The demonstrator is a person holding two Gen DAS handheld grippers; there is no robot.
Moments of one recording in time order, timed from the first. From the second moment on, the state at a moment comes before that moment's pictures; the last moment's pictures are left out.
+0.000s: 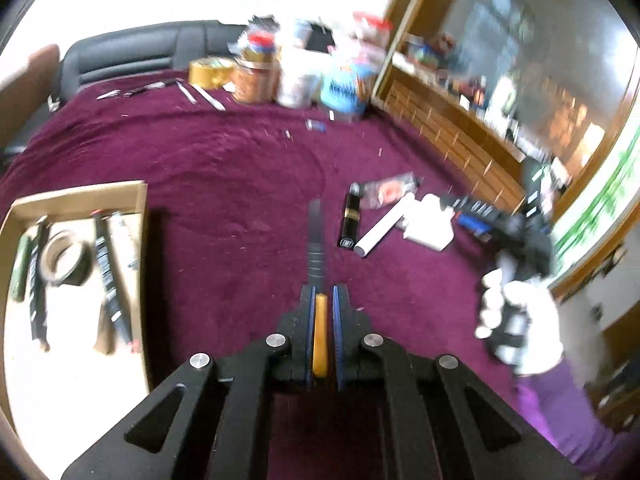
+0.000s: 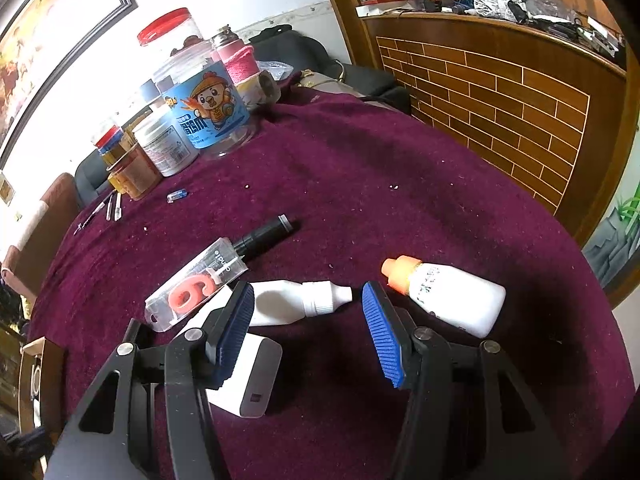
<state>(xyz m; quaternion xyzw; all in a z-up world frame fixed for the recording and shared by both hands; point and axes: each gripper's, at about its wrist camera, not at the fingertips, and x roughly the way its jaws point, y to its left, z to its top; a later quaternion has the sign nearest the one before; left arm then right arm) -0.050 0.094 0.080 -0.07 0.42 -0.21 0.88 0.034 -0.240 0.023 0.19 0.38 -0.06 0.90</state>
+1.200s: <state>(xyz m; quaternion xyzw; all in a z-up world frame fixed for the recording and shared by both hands) -0.068 0.131 0.058 -0.15 0.46 -0.22 0.85 0.046 -0.095 0.014 0.09 0.45 0.07 0.89</state>
